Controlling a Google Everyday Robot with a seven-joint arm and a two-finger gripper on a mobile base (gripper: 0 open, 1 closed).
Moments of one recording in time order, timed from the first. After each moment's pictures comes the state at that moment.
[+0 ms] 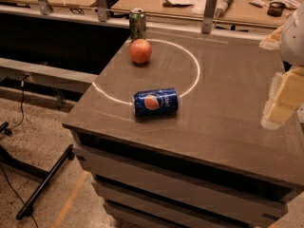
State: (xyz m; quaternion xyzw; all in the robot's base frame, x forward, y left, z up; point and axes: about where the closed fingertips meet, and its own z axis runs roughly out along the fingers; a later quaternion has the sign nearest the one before) arm 0.438 -0.216 0.978 -0.60 0.78 -0.04 0.16
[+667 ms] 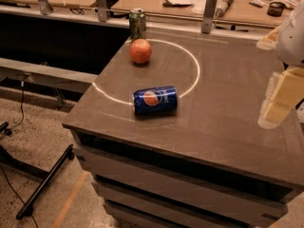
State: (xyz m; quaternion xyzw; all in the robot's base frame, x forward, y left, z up) arm 0.441 -0.212 0.977 -0.61 0.78 -0.03 0.17
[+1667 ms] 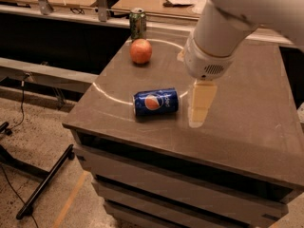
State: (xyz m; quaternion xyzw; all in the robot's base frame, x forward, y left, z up) arm 0.502 -0.092 0.910 -0.72 0.68 -0.03 0.15
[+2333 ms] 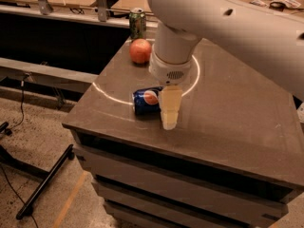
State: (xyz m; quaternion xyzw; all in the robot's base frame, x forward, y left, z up) arm 0.524 -0.028 0.865 -0.76 0.64 -0.01 0.10
